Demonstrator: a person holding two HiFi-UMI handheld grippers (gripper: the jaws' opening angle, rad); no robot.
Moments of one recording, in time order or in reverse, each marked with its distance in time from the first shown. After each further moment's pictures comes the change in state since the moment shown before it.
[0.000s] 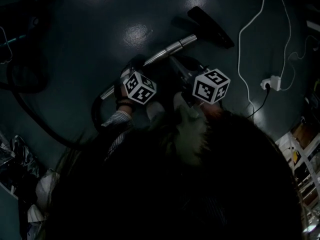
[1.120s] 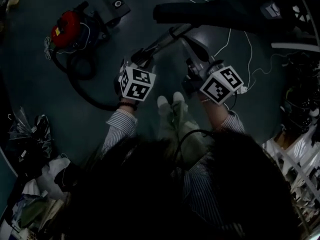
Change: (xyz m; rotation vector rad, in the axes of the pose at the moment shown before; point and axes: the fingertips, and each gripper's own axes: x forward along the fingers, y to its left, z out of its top) left arm -0.589 0.084 0.255 -0.182 -0.326 0.340; right arm -0.256 0.478 0.403 -0.247 -0.466 0.203
